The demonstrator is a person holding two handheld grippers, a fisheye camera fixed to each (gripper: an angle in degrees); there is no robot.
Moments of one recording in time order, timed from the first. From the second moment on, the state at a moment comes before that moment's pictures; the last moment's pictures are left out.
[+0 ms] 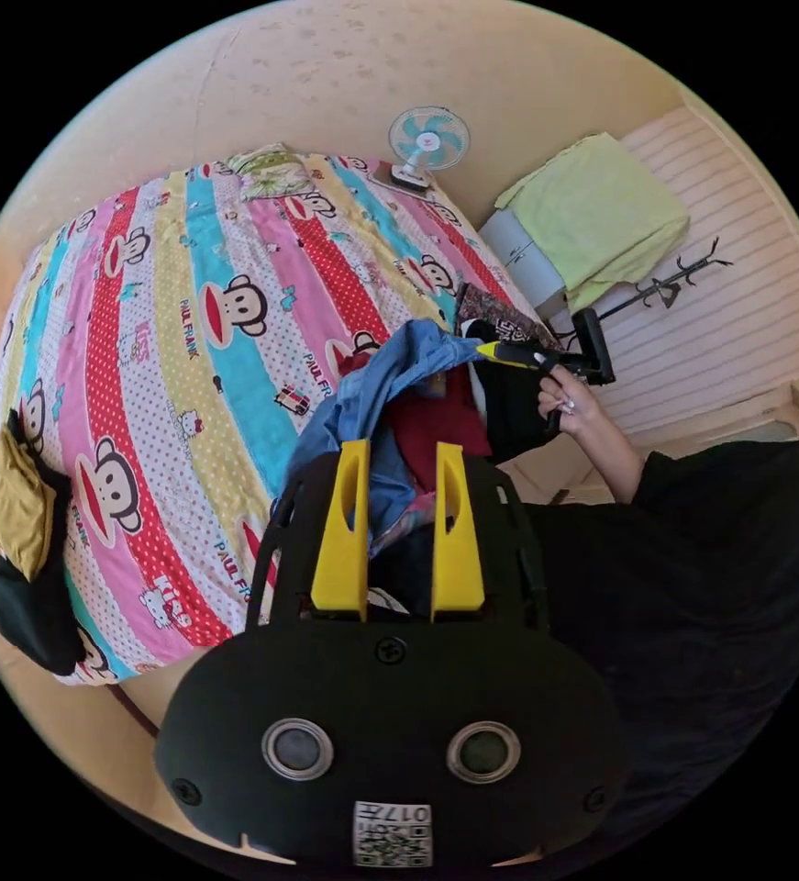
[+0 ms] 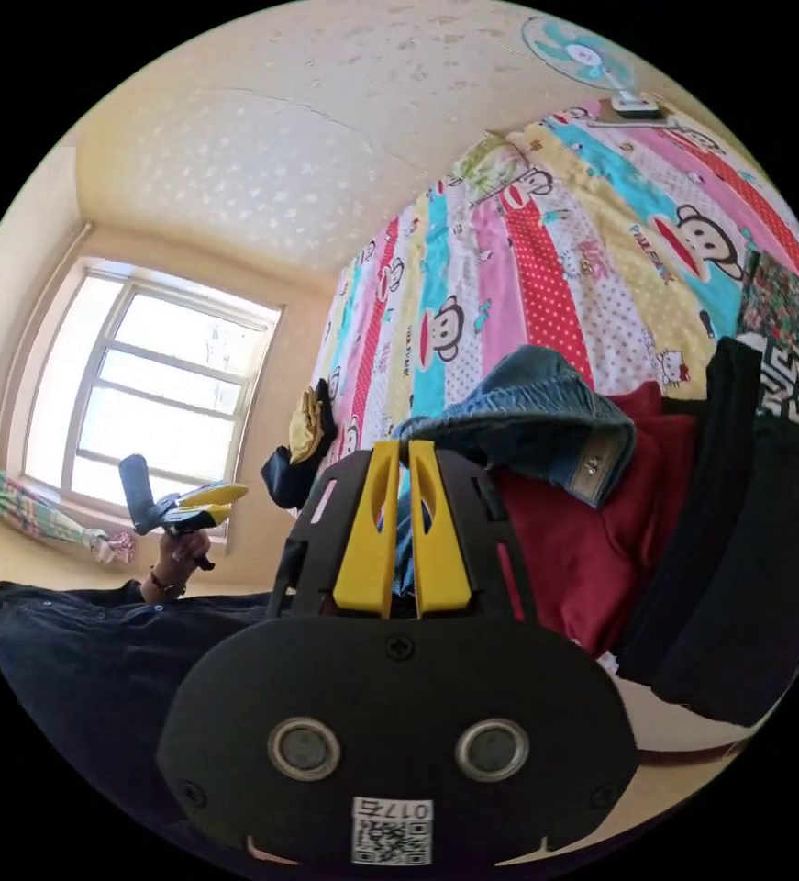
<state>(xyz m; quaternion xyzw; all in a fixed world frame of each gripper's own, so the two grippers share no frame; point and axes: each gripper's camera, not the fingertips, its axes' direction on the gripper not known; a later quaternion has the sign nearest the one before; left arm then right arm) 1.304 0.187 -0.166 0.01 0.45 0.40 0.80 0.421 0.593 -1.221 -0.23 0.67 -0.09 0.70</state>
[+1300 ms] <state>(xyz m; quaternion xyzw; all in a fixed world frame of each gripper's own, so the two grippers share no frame) 1.035 0.292 -0.508 0.45 0.65 0.23 0.57 0.379 0.938 -0.800 -0.31 0.48 -0.65 0.49</state>
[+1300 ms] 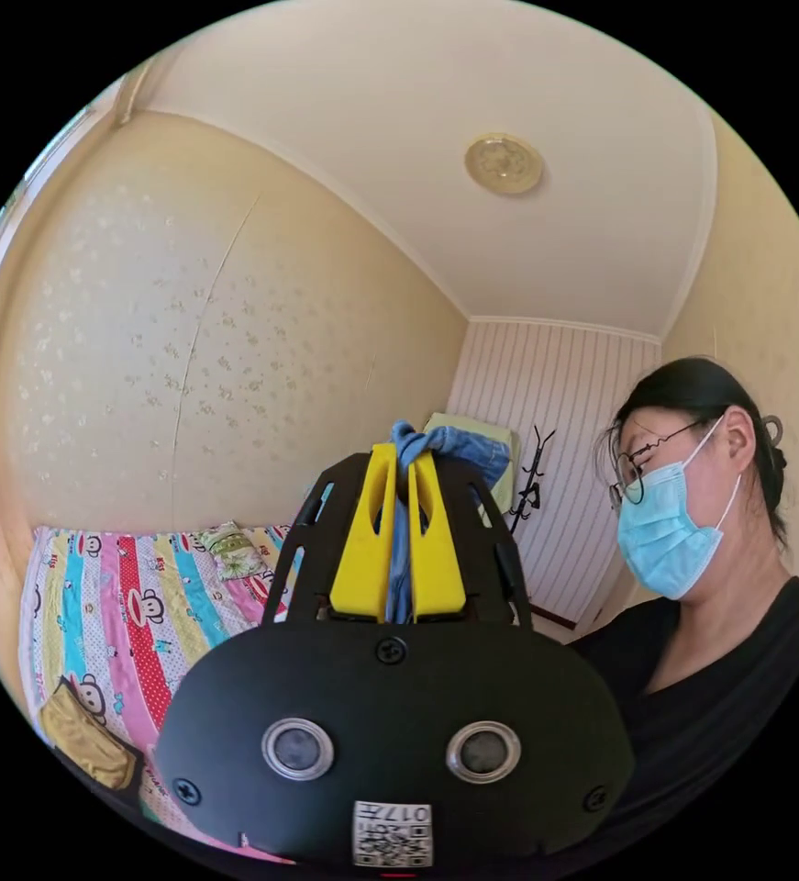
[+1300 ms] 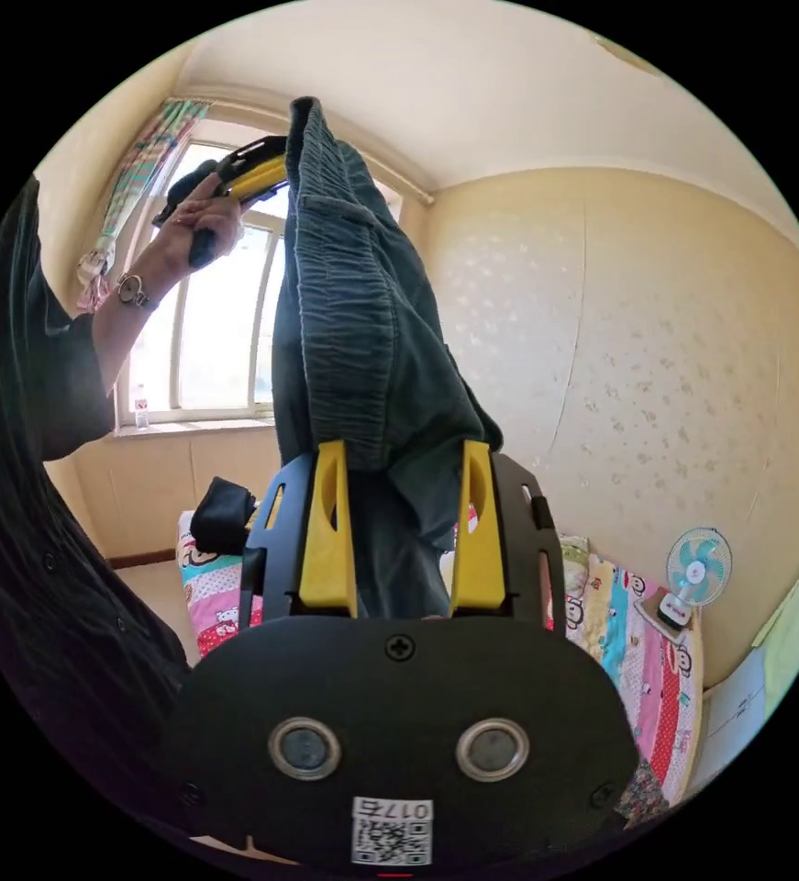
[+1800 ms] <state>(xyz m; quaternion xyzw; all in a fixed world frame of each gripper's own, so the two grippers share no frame) 0.940 0.322 -0.597 0.49 0.64 0.19 0.56 0.434 1.134 -0.718 -0.39 0.37 -0.70 0.48</state>
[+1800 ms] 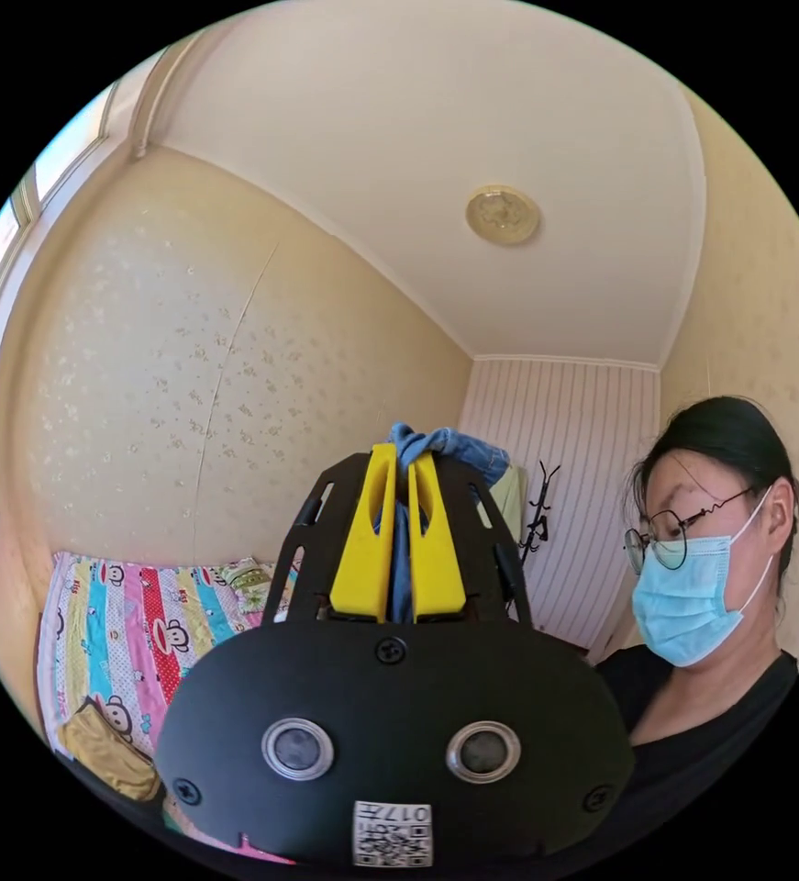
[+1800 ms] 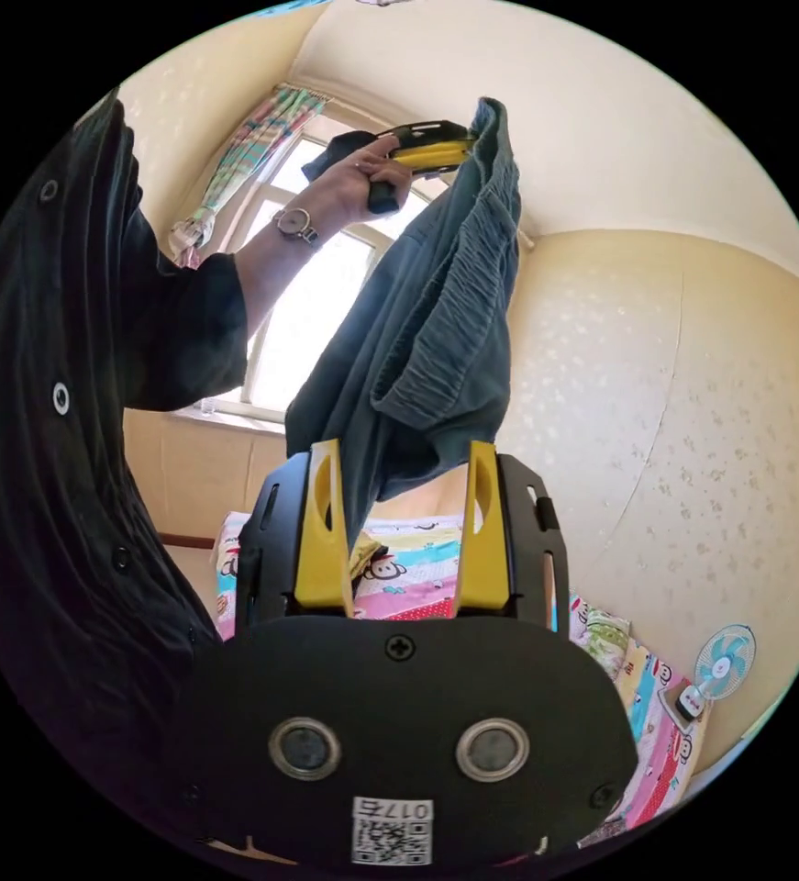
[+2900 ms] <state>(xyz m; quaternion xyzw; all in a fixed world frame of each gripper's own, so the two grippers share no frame) 0.753 0.316 -0.720 0.56 0.55 0.12 0.61 0.350 1.220 -0.668 -0.08 0.29 -0.80 0.52</state>
